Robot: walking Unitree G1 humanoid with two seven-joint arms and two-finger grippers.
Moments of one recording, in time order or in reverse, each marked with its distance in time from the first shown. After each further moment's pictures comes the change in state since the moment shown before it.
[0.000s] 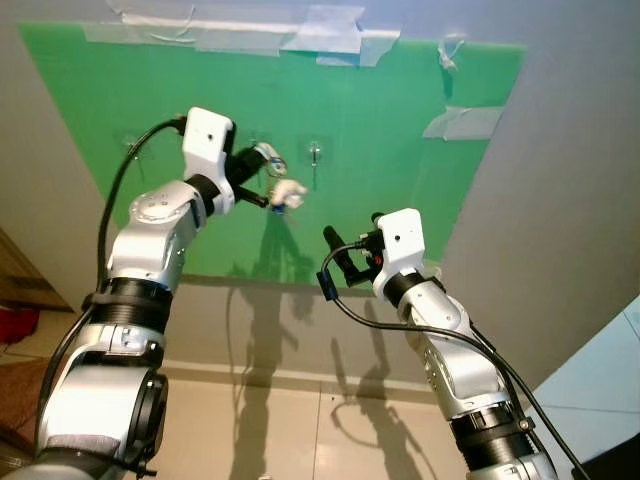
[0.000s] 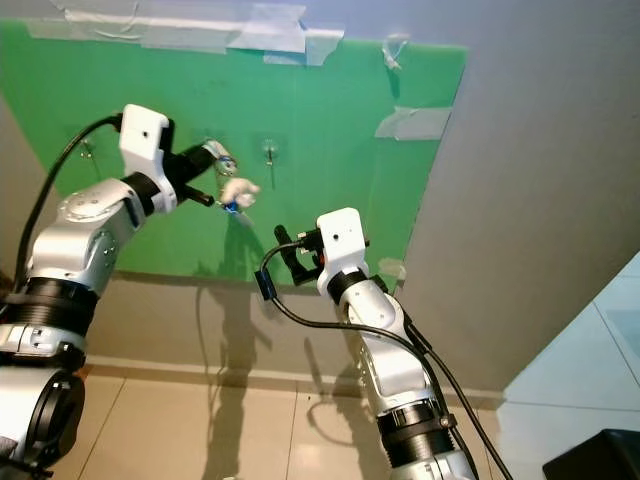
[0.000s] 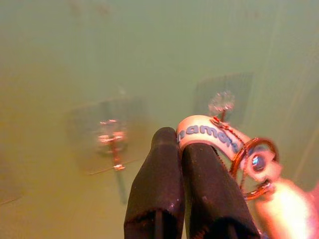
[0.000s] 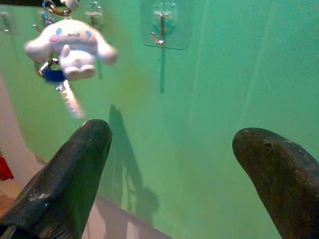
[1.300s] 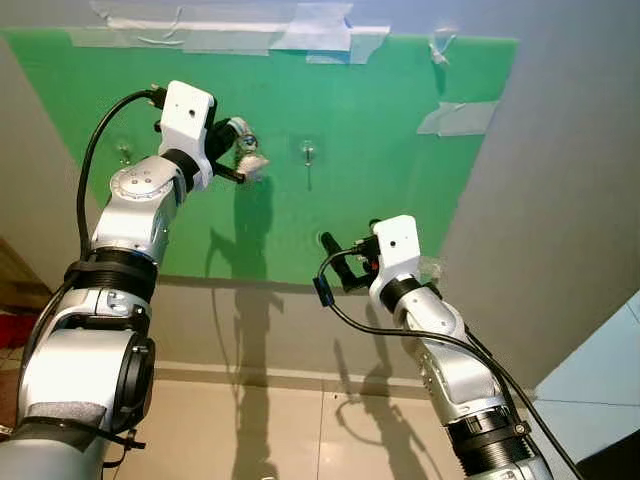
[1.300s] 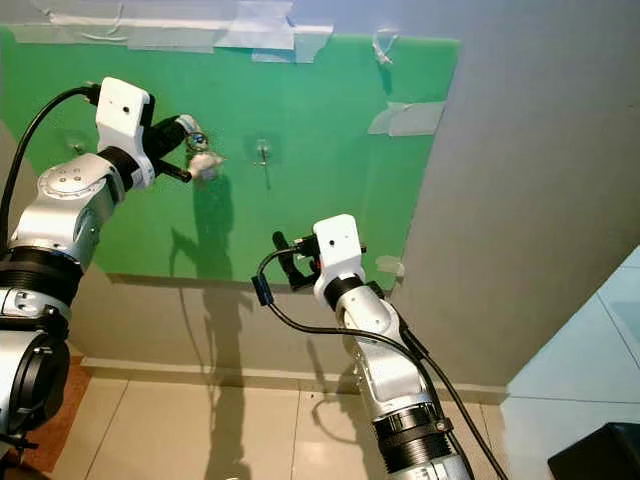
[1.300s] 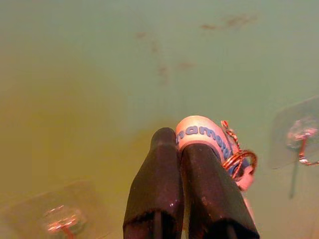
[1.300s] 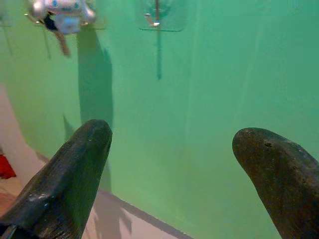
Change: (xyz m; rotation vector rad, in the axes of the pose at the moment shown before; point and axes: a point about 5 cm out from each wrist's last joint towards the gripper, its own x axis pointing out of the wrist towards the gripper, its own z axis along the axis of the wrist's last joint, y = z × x) left arm -0.003 0.035 0.019 0.148 -0.036 0.177; right arm -0.001 0.008 -0.007 0.001 0.024 0.020
